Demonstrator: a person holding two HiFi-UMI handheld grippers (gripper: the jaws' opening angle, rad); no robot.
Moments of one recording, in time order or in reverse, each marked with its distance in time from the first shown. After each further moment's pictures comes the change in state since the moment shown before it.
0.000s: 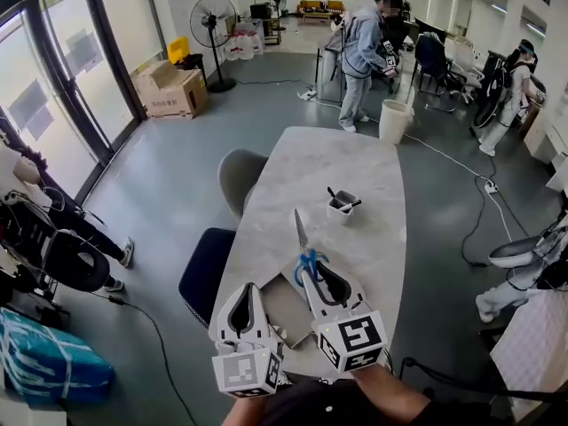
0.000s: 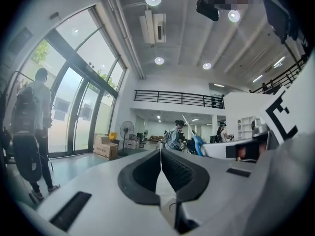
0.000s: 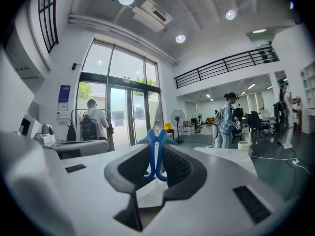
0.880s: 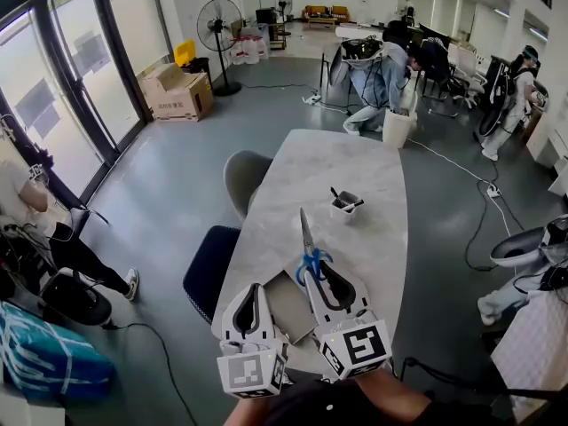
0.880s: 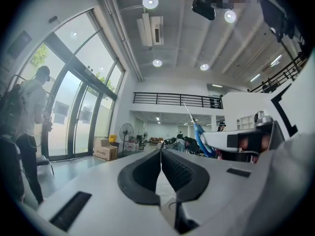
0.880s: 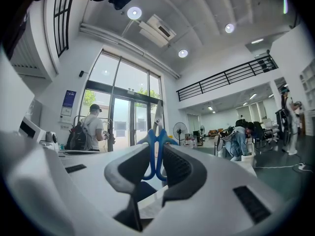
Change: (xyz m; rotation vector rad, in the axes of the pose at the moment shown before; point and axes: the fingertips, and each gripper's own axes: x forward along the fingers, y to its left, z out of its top) left arm -0.022 -0.007 0.007 0.027 -0.030 -0.008; right arm -0.028 0.021 0.029 -0.038 -0.168 0.012
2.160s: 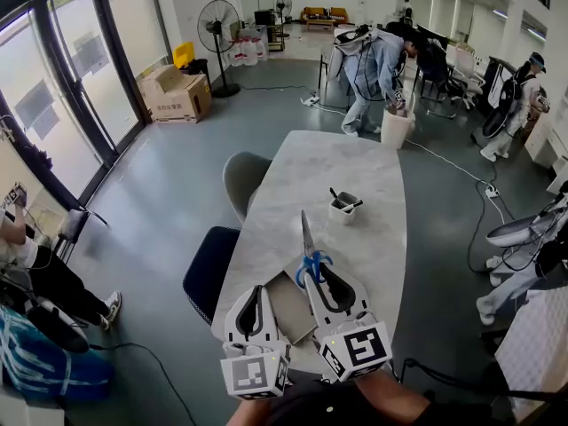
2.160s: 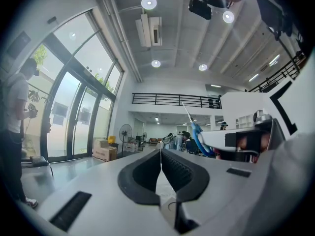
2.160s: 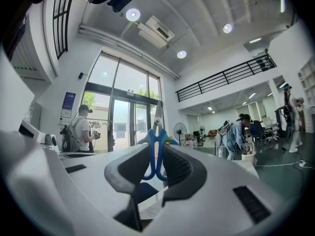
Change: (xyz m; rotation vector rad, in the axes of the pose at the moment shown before) left arm -0.004 -0.006 -0.003 -0.003 0.007 0.002; right arm -0.006 0.002 -0.002 0.017 -0.025 -0.003
